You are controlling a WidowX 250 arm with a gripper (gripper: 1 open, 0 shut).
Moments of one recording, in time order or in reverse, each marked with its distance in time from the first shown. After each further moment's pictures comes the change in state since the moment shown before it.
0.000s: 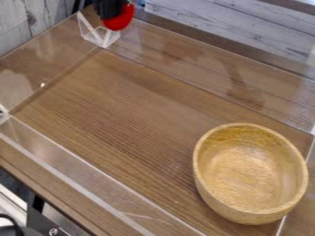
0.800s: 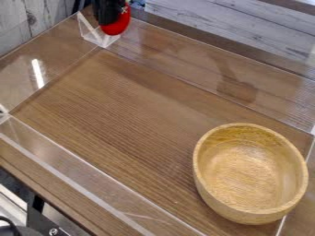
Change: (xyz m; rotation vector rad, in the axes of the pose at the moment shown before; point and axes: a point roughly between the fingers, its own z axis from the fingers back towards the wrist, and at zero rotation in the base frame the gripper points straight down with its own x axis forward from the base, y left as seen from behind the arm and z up) arm 0.023 0.023 -0.025 0.010 0.013 -0.101
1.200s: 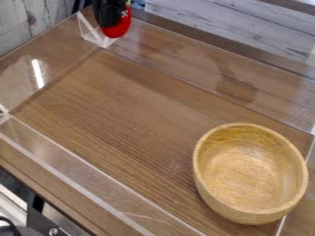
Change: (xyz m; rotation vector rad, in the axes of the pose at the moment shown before) arm 0.008 -0.010 -0.005 -0.007 0.011 -0.048
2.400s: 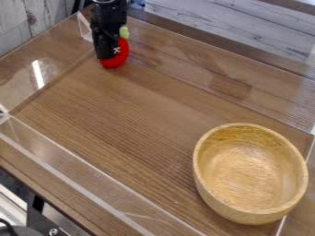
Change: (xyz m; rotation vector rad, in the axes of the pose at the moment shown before) arm -0.014 0.013 -0.067 -0.014 -0.027 -0.106
